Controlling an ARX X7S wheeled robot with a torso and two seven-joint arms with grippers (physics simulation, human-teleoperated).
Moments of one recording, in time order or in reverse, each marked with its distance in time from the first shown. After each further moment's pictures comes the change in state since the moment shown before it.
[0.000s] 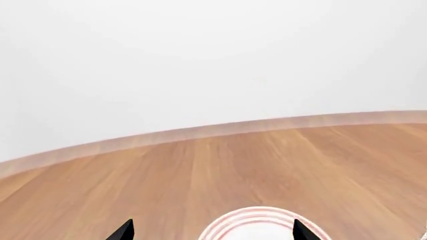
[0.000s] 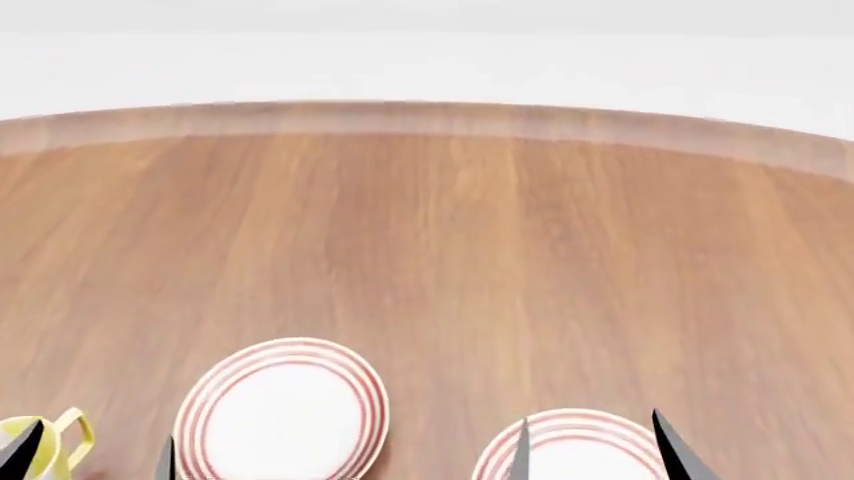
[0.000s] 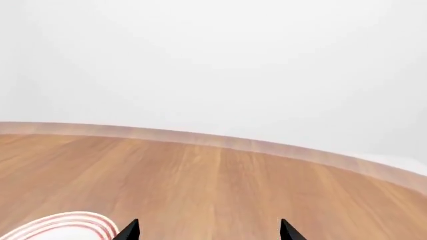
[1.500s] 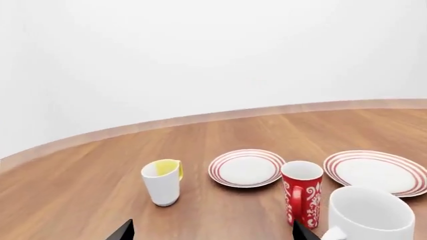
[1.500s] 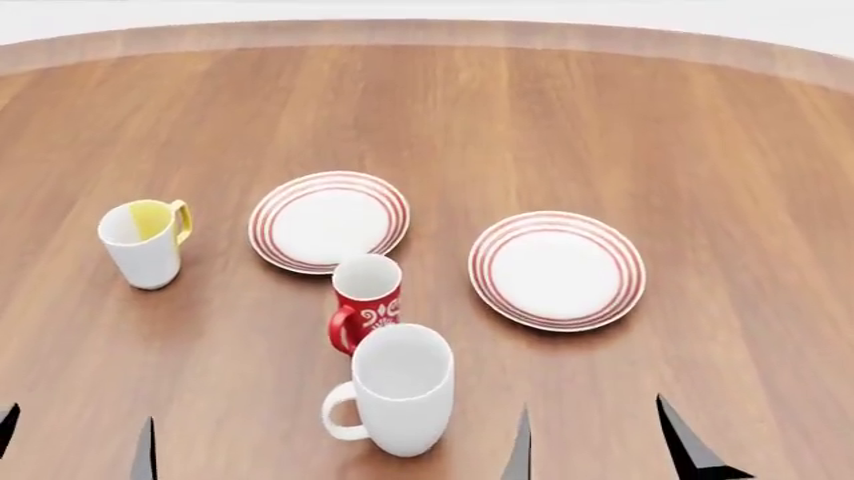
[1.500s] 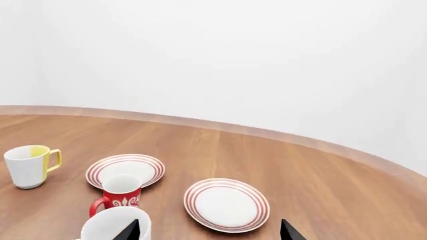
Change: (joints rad) left arm -0.016 0.046 -0.081 0.057 0.046 -0.072 0.065; right arm 0.019 -0.029 0.019 -0.063 -0.063 0.073 -0.036
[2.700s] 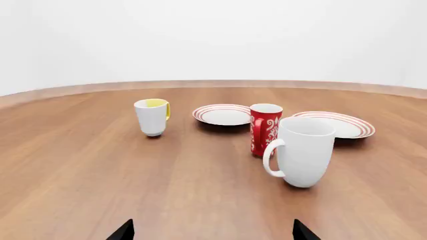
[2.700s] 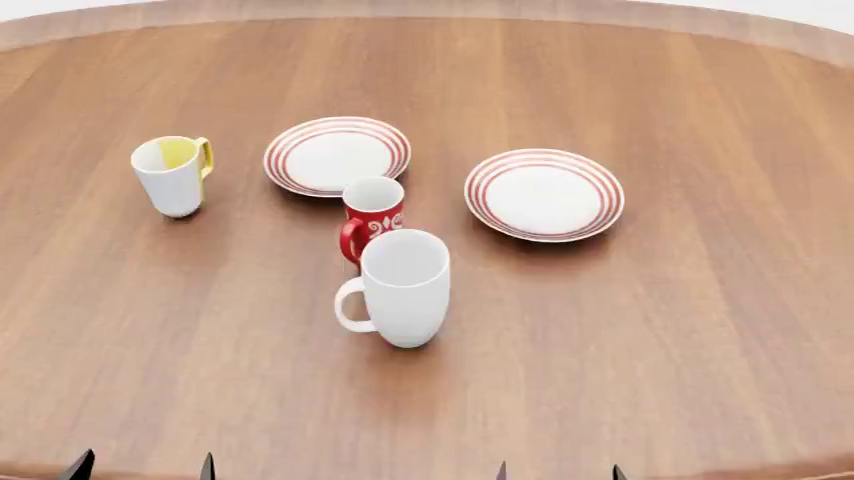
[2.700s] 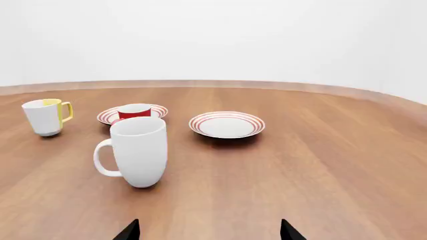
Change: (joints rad) left arm -0.045 0.176 -0.028 -0.347 0.062 0.220 0.051; right arm 0.035 -0.212 0.040 0.596 -0.112 -0.458 -0.045
